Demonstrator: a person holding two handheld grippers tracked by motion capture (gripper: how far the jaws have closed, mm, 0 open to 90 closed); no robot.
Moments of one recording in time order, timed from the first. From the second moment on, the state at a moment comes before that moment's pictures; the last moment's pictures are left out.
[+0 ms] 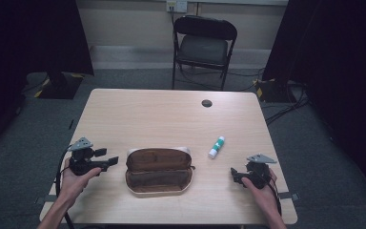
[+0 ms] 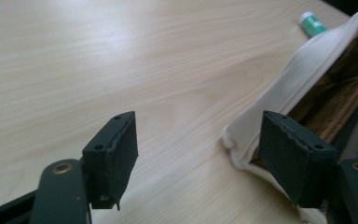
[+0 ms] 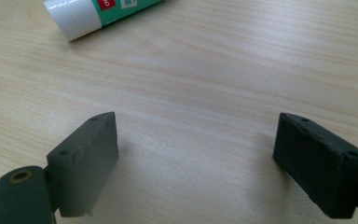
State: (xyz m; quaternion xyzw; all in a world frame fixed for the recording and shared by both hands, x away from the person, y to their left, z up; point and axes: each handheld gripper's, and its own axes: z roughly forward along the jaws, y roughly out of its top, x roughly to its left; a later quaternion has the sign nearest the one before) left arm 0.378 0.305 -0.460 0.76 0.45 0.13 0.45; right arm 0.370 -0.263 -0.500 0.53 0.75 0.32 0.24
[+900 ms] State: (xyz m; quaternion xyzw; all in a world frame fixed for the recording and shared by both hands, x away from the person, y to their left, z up) left arm 0.388 0.303 -0.500 0.80 0.45 0.19 0.34; right arm 0.399 -0.219 -0.465 0.45 0.78 0.35 0.24
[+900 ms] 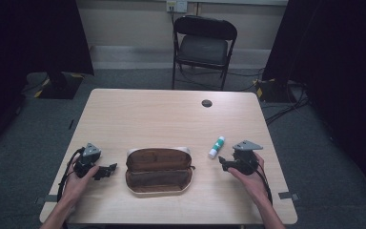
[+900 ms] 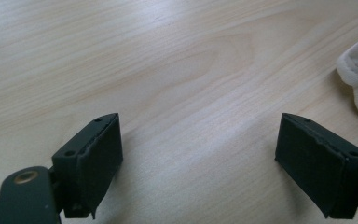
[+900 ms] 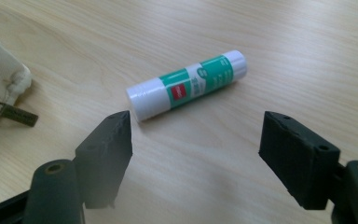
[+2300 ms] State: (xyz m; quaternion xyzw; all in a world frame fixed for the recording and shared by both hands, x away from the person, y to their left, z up) left arm 0.392 0.299 -0.503 0.81 0.45 0.19 0.34; right arm 0.451 -0.203 -0.483 0.48 0.78 0.32 0.22
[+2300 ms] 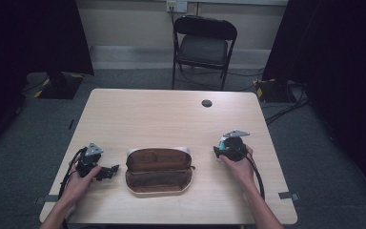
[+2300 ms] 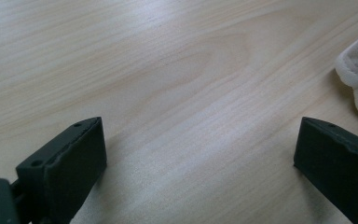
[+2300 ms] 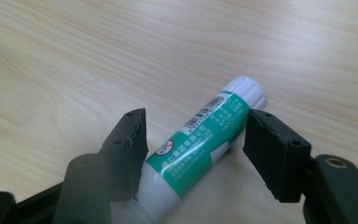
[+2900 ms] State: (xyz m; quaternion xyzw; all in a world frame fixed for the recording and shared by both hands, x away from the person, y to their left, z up) left arm 0.392 0.298 -0.503 0.81 0.45 0.19 0.34; right arm 0.444 -0.214 -0.481 0.47 0.80 0.32 0.19
